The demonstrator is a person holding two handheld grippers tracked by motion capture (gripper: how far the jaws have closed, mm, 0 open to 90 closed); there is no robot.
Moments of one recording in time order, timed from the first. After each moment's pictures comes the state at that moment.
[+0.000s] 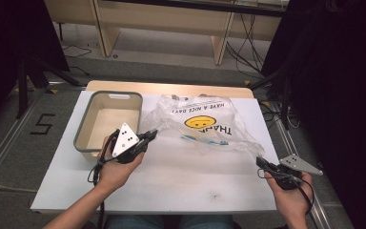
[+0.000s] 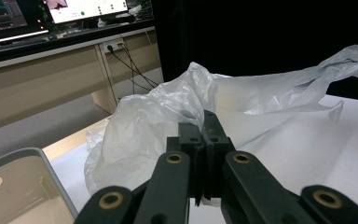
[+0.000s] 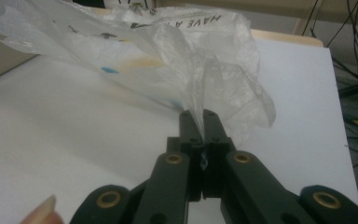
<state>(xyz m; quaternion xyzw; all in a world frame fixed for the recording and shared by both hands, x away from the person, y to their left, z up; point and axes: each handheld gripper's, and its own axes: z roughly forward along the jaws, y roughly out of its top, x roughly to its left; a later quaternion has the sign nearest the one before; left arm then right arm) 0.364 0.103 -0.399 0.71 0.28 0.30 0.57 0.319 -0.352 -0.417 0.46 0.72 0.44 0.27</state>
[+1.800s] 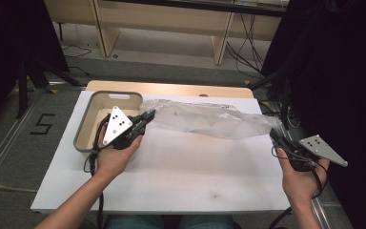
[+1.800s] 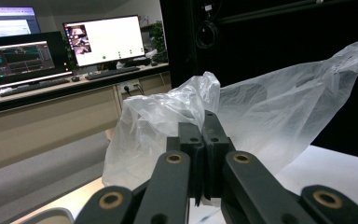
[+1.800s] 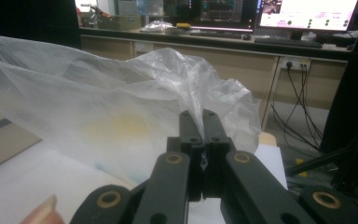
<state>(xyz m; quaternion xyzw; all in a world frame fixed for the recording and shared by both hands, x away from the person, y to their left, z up) 0.372 0.107 -0.350 0.65 0.27 0.34 0.62 0.333 -0.351 -0.349 0.43 0.64 0.52 0.38</state>
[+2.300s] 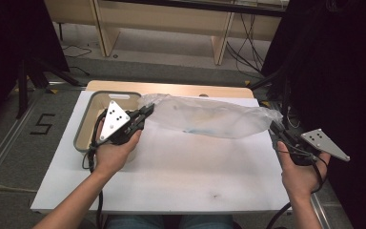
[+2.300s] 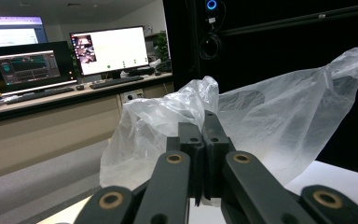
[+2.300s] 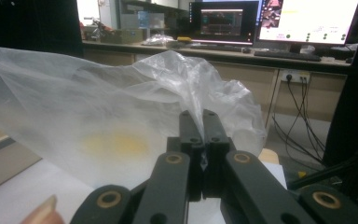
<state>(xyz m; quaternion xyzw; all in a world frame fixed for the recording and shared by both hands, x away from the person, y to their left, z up) 0.375 0.109 -0.337 0.64 0.27 0.35 0.63 0.340 -0.346 -0.334 0.42 0.62 0.53 0.39</state>
